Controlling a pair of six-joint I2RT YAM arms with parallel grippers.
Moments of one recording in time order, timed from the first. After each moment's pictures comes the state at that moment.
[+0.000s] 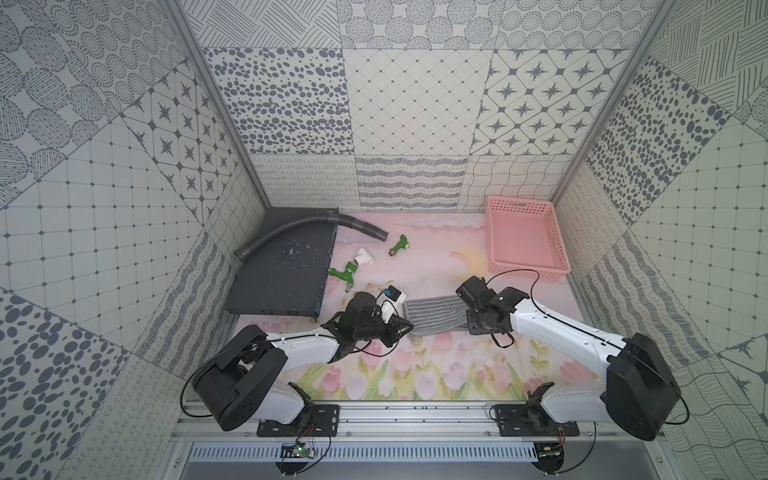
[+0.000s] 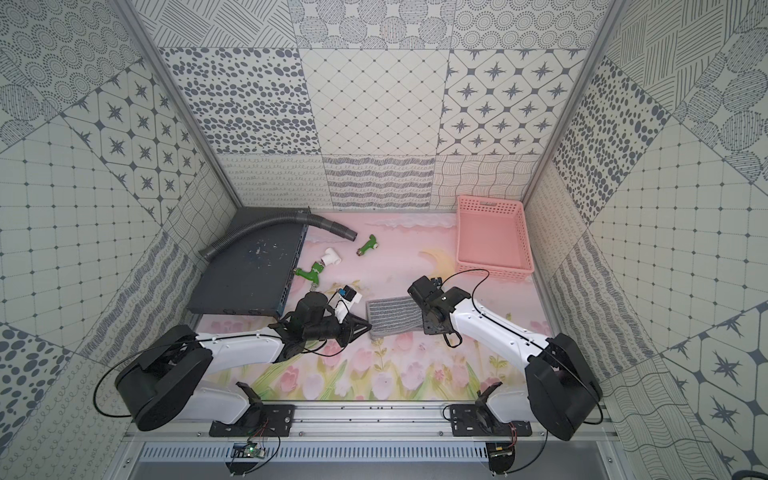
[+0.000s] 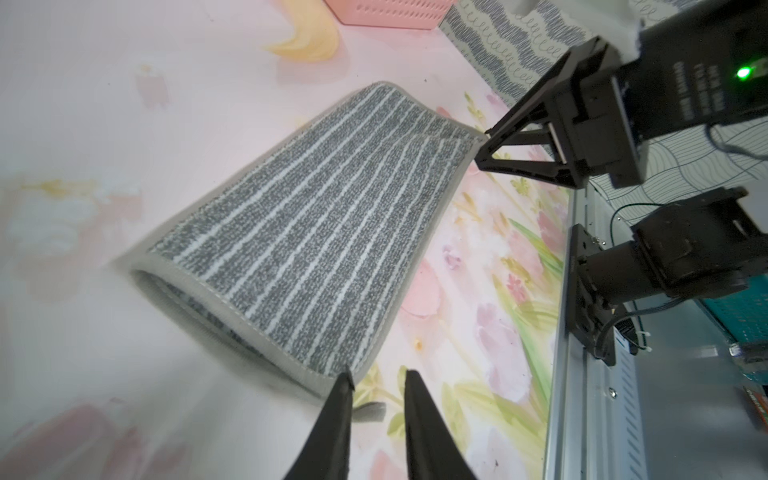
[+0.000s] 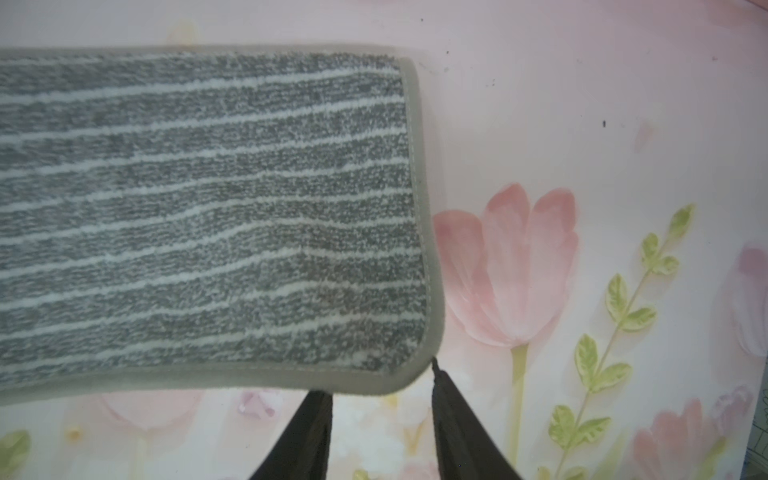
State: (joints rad) left arm -0.61 1.39 0.46 0.37 0.51 -0.28; right arm 0.66 1.32 0.87 -0.91 0.35 0.57
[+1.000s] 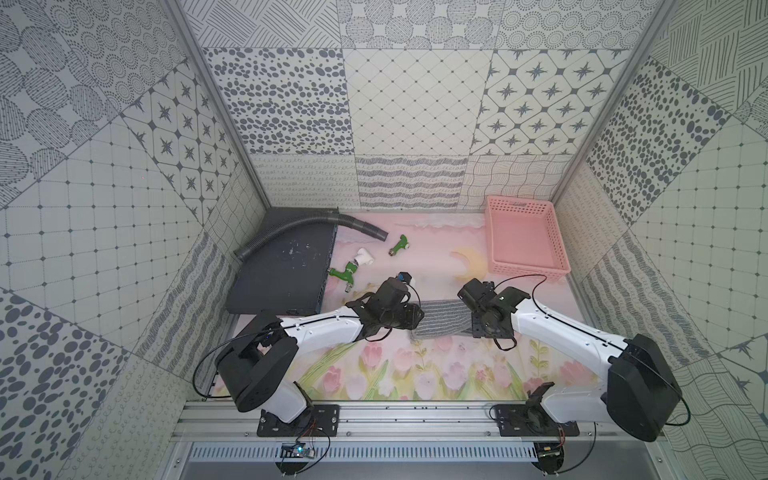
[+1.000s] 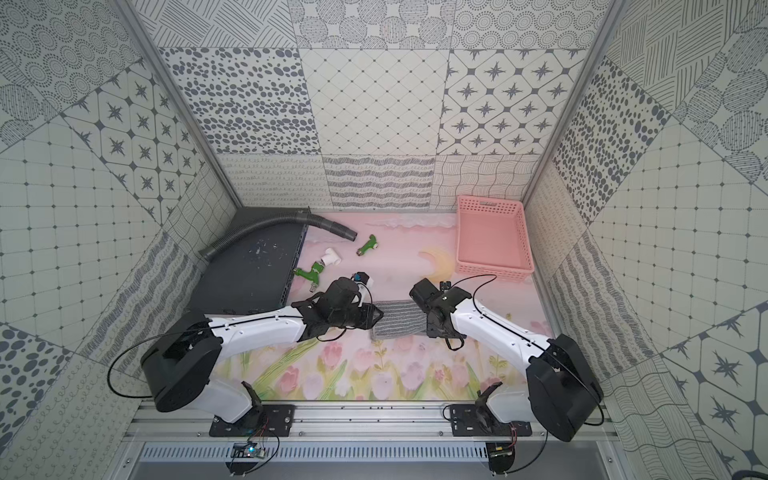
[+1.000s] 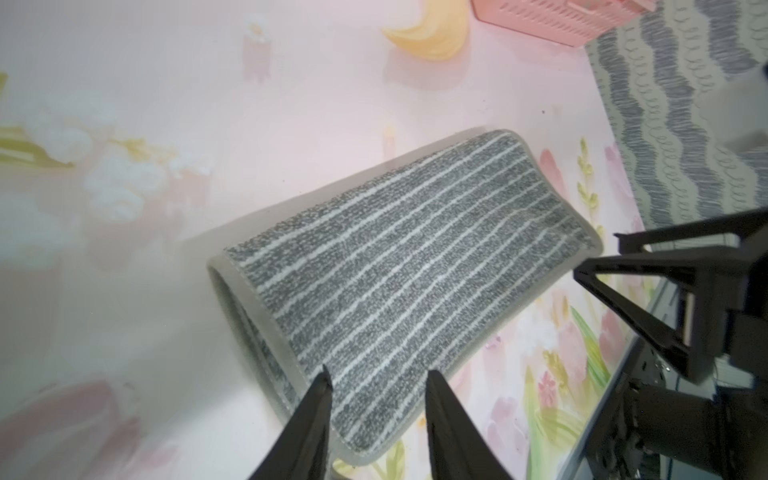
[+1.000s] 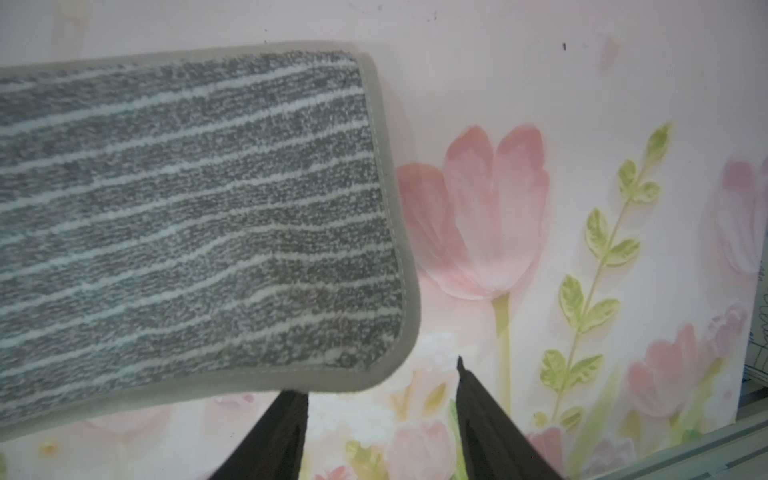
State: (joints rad) left arm -0.73 1.58 0.84 -0.07 0.15 -0.60; right arm 0.66 1.34 0.87 -0.98 0.37 0.71
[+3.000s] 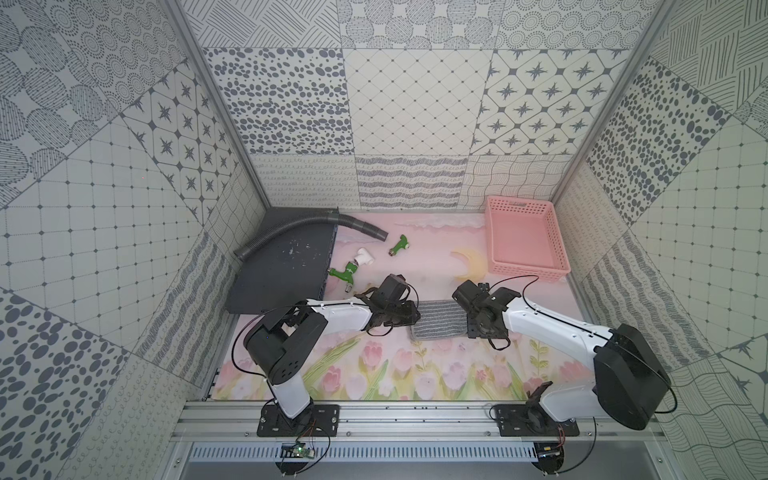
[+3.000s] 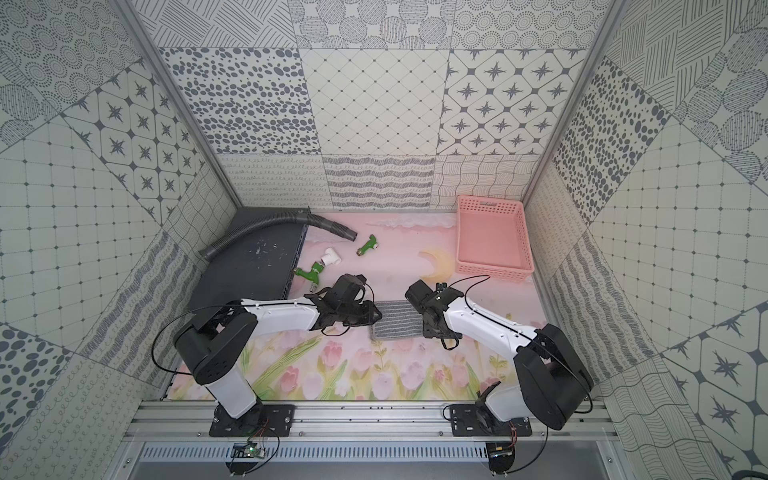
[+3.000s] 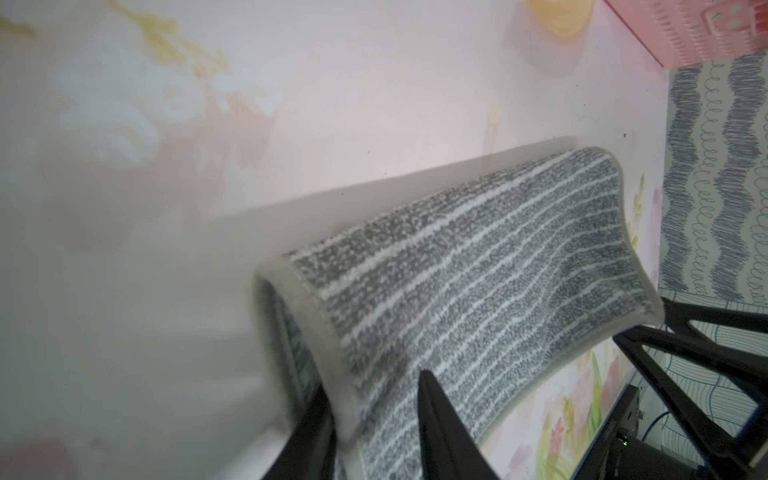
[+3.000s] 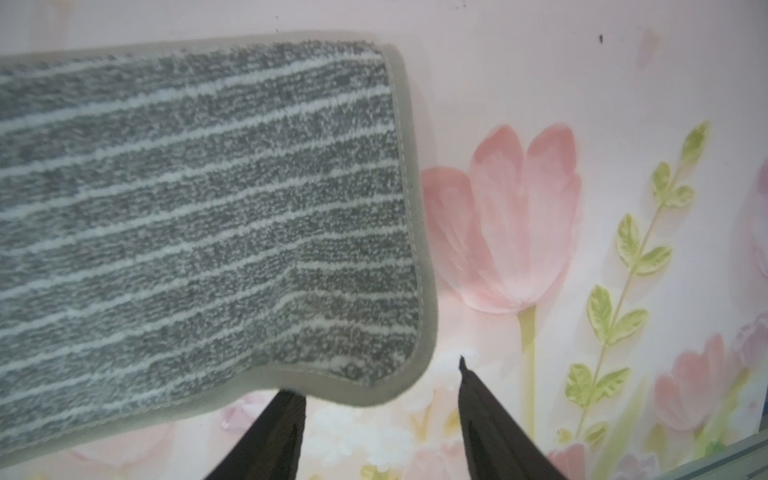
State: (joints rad) left arm -0.66 1.76 0.87 -0.03 0.28 -0.75; right arm 0.68 1.41 0.86 -0.93 0.37 0.73
